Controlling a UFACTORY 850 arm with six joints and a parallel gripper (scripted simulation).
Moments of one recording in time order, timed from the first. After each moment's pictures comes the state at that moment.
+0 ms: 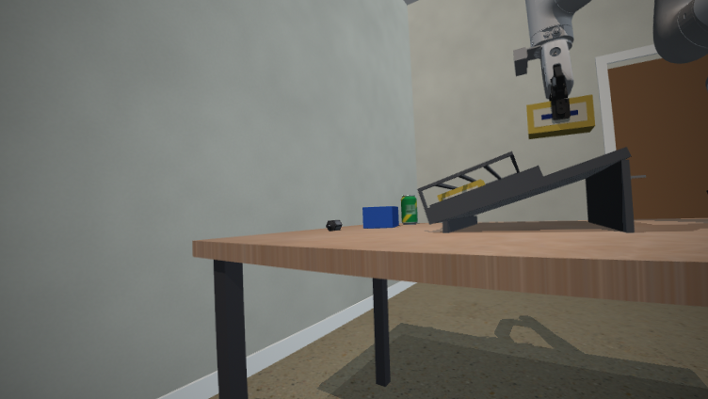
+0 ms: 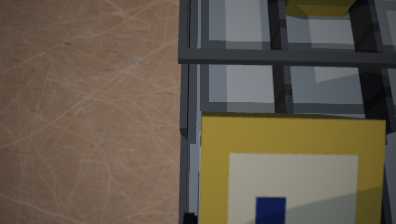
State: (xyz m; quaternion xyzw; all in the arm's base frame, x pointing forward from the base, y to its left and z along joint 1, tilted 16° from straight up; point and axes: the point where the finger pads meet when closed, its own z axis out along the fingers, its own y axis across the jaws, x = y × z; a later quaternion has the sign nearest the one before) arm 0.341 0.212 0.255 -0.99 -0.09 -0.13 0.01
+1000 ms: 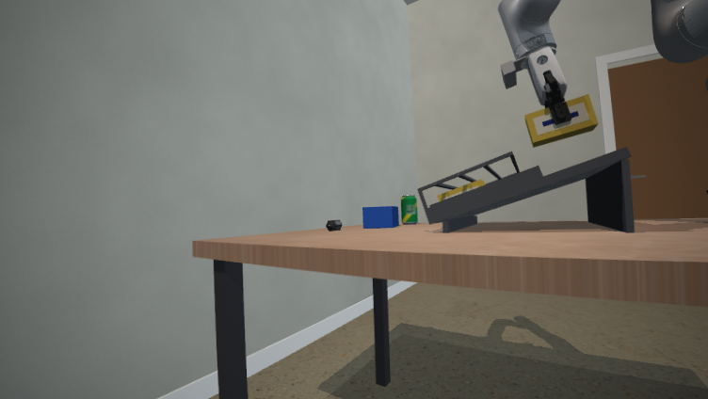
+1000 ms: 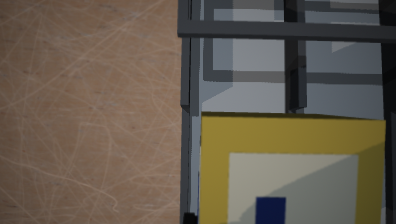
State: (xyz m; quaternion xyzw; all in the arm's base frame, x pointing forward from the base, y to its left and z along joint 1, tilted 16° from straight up) arm 0.343 0.213 0.247 -1.00 -0.09 -0.04 0.00
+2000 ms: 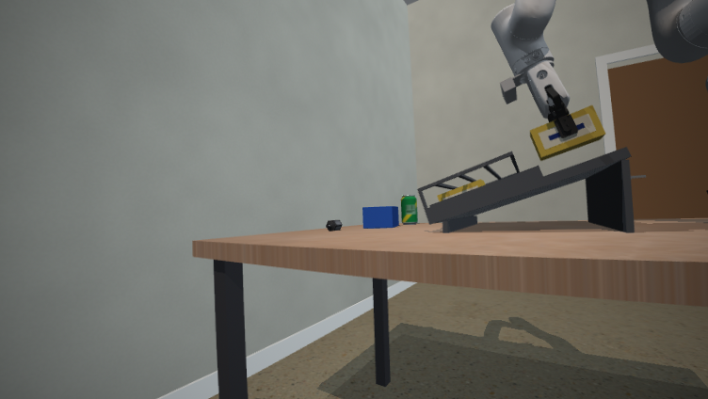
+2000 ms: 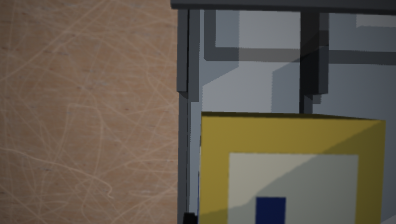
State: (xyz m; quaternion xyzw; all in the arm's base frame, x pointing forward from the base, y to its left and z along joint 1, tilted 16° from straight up) arm 0.343 0.213 0.217 -1.00 -0.09 0.01 0.00
